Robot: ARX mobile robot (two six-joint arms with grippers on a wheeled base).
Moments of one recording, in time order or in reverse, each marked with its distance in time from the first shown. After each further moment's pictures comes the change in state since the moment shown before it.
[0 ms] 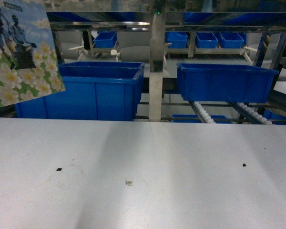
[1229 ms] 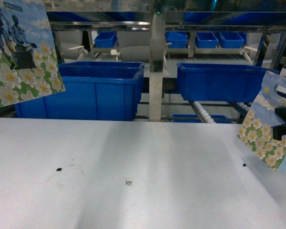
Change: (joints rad) left arm 0.000 0.000 0.000 0.000 0.000 0.000; right arm -0.262 1.506 0.507 0.684 -0.270 -0.063
